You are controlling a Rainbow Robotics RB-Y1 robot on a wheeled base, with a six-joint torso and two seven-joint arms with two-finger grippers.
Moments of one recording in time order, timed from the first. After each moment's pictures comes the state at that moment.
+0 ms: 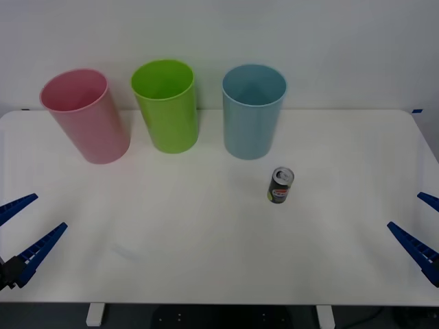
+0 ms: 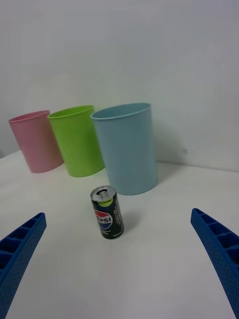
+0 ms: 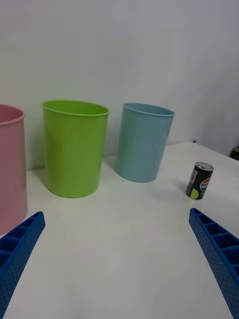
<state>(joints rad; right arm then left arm) 0.35 -0.40 -0.52 -1.66 0.96 -1.22 0.00 0.35 0.40 0.52 -1.66 -0.96 -1.22 0.00</state>
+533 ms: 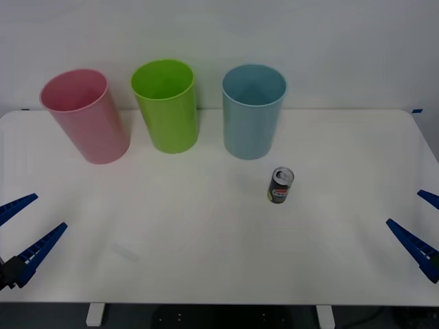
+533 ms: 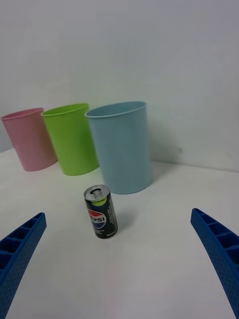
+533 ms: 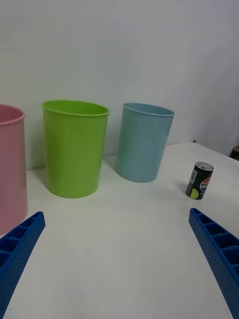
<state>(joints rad) 0.35 -0.41 -0.51 -1.67 0.96 -1.18 0.01 0.35 0.40 0.52 -1.66 -0.96 -1.22 0.00</state>
